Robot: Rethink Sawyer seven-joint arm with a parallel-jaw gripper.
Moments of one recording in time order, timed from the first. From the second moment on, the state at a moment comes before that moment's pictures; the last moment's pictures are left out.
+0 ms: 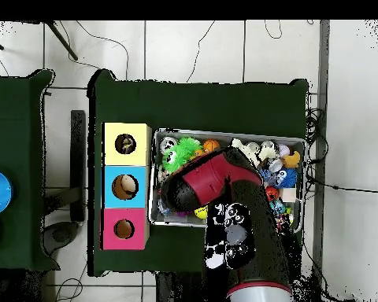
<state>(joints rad) -0.21 -0.67 0.07 1.54 -0.88 0.50 1.76</state>
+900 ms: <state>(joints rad) -0.44 -0.53 0.12 1.51 -0.72 0.48 1.76</state>
